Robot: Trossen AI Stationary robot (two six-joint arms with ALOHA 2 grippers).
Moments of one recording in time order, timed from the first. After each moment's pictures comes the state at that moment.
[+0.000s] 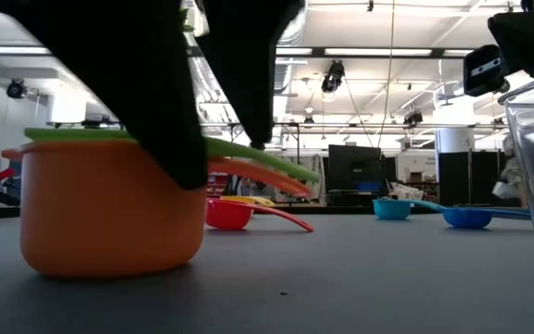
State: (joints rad) left arm -0.60 2.46 2.28 -1.33 -0.39 -0.27; right arm 0.08 0.03 0.04 0.11 -0.29 0.08
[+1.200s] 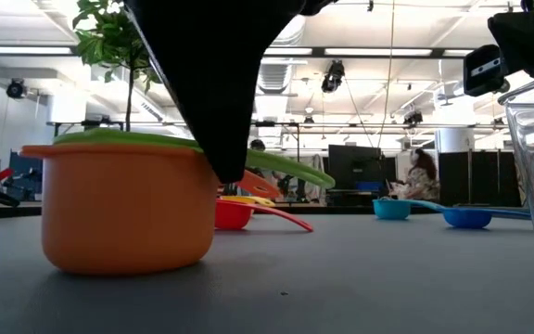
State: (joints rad) left arm -0.55 2.45 2.28 -1.44 -0.36 -0.89; right arm 0.08 0.03 0.04 0.11 -0.29 0.08
